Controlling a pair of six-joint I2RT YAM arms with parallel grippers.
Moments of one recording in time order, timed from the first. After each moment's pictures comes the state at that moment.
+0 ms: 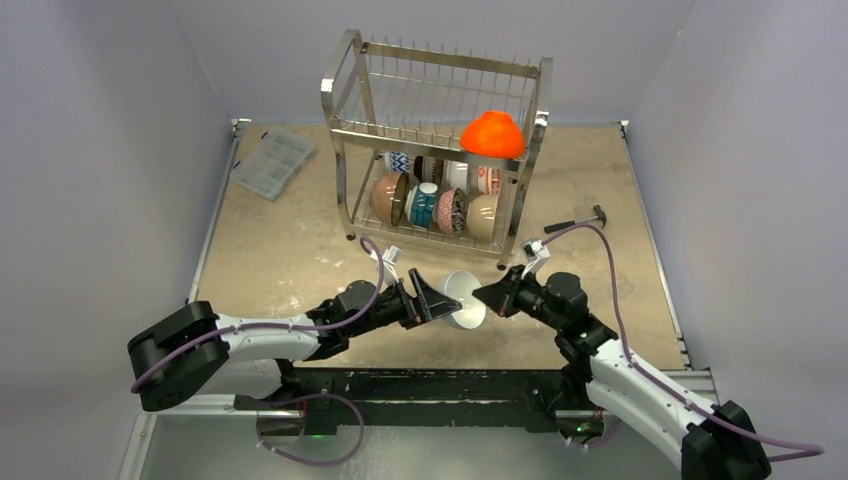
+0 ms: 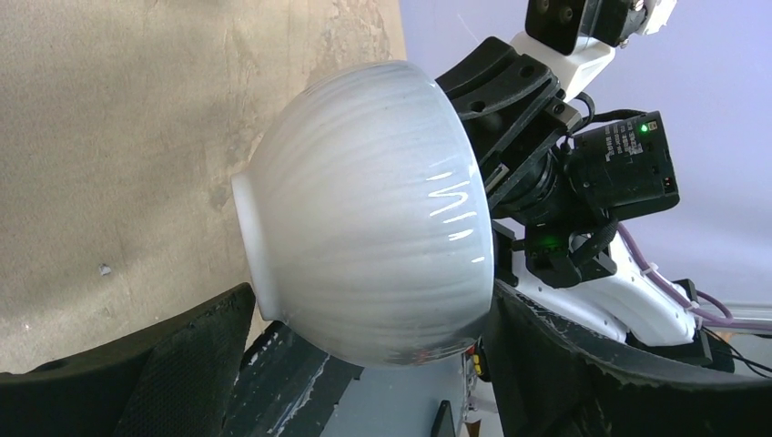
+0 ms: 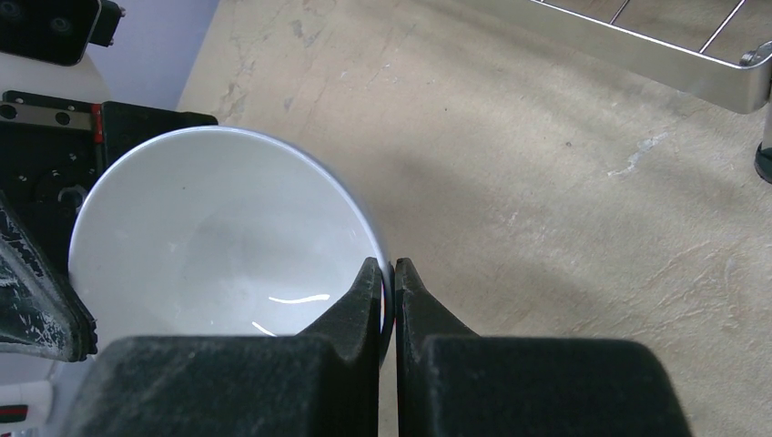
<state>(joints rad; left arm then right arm) -1.04 1.22 0.31 0.71 0.06 -1.25 0.54 0.68 0.15 0.24 -0.33 0.65</state>
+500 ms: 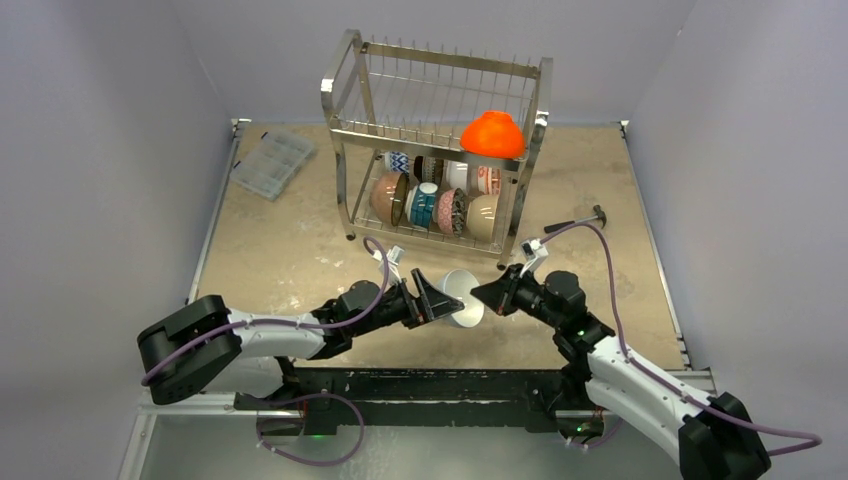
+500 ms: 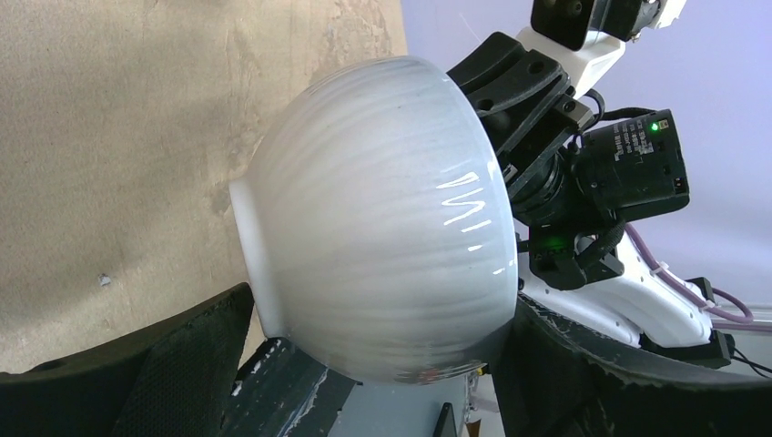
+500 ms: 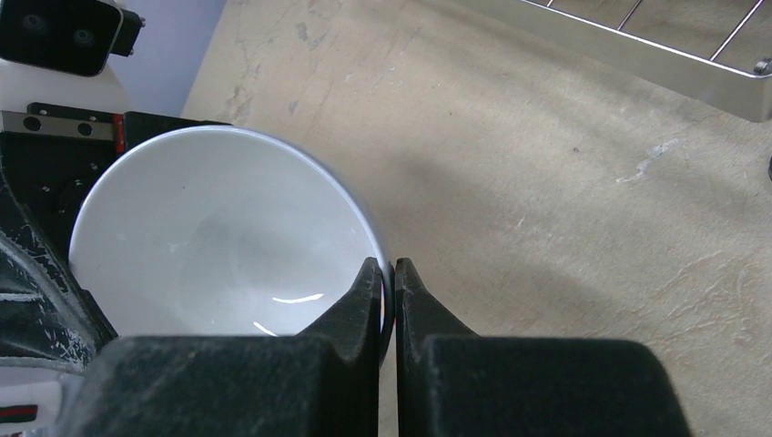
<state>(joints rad) -1.04 1.29 0.31 0.78 0.06 -1.25 0.54 0.73 0.15 0.29 -0.34 0.67</state>
